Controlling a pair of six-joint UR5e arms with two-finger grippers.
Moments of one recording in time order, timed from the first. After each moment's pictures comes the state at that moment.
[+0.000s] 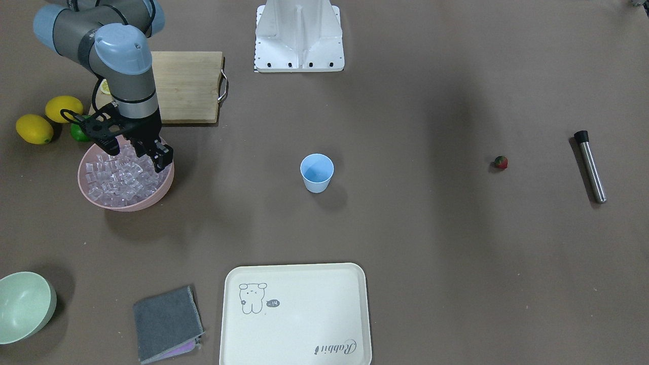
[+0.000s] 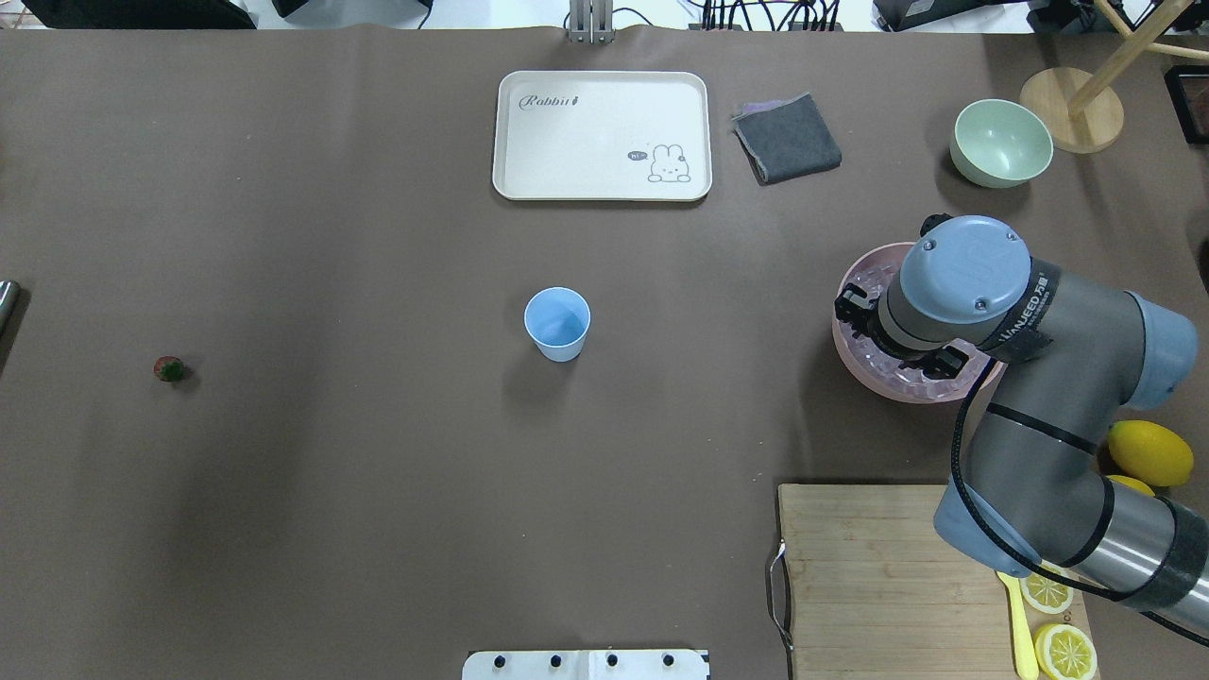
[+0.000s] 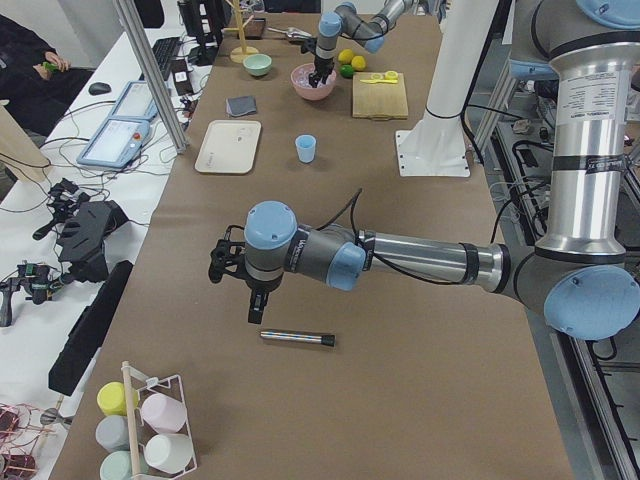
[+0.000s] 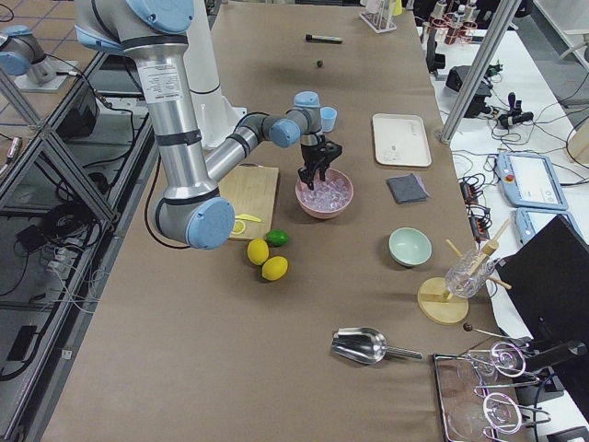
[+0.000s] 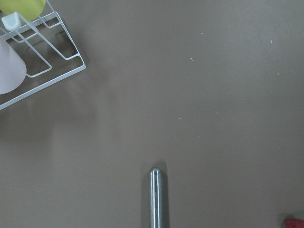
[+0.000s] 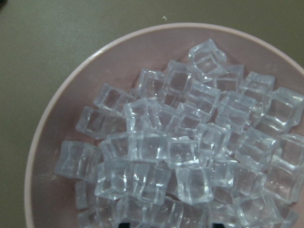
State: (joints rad) left arm -1.56 -1.54 -1.71 -1.81 -2.40 -0.18; right arm 0.62 -1.31 1.91 -1.63 1.74 1.75
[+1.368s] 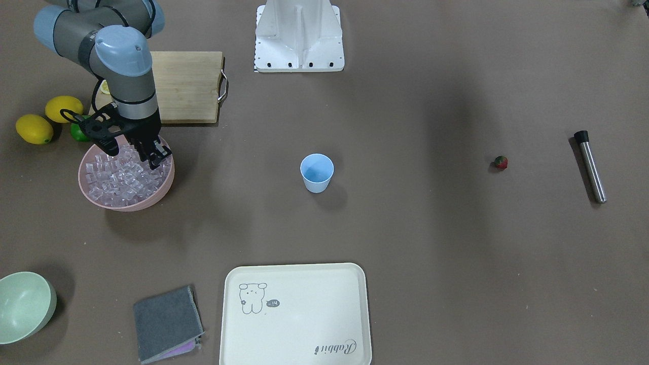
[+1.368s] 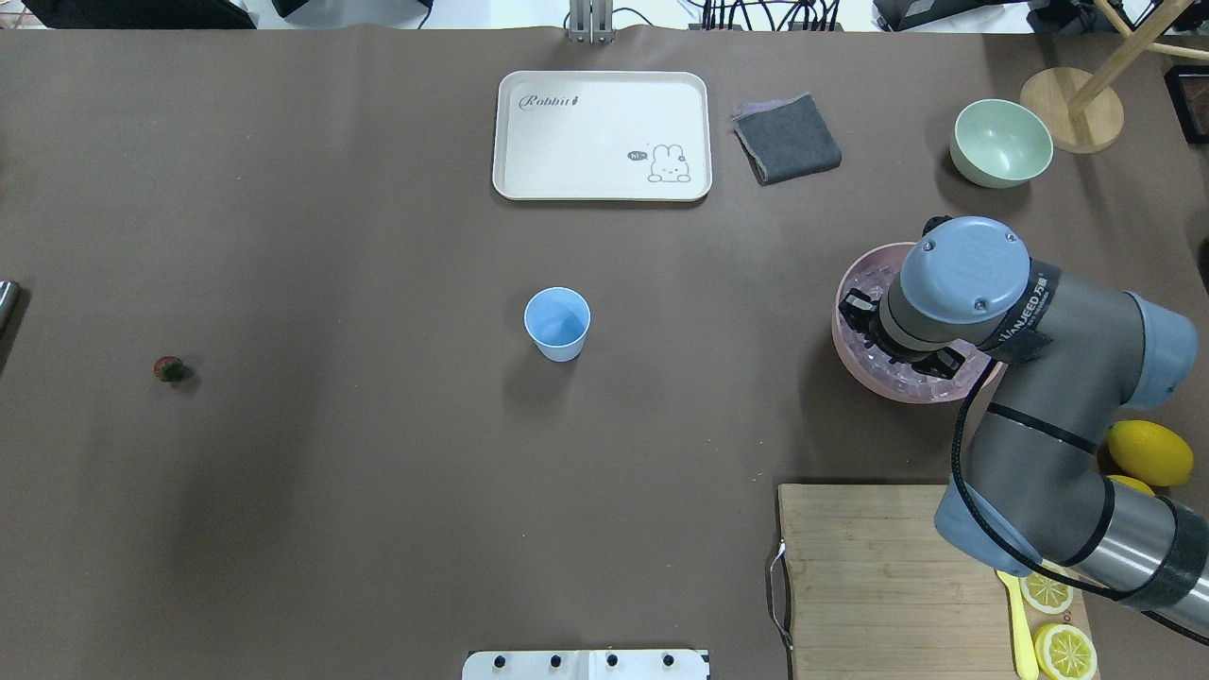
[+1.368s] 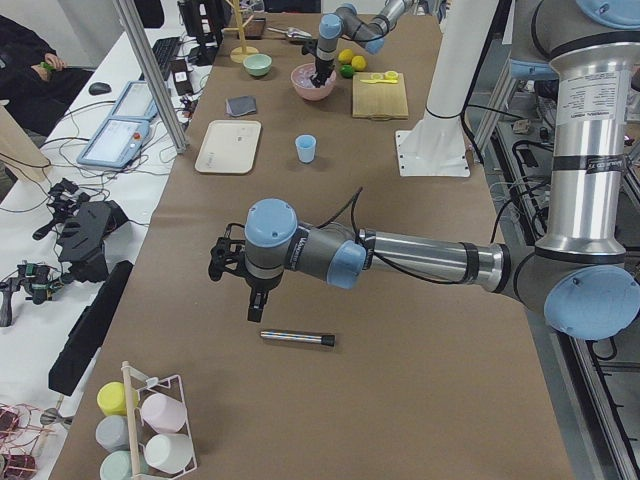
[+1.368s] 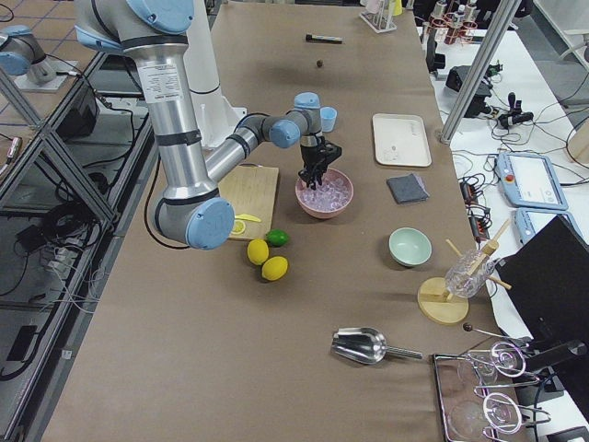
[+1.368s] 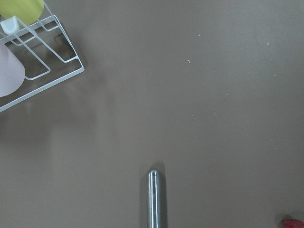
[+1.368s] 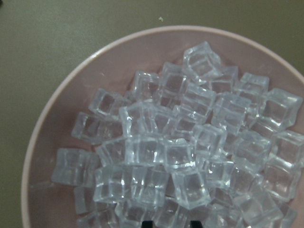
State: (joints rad) left arm -1.56 -1.54 -1.71 -1.81 -2.40 -0.18; right arm 0.64 -1.31 1.92 -1.64 1.75 1.75
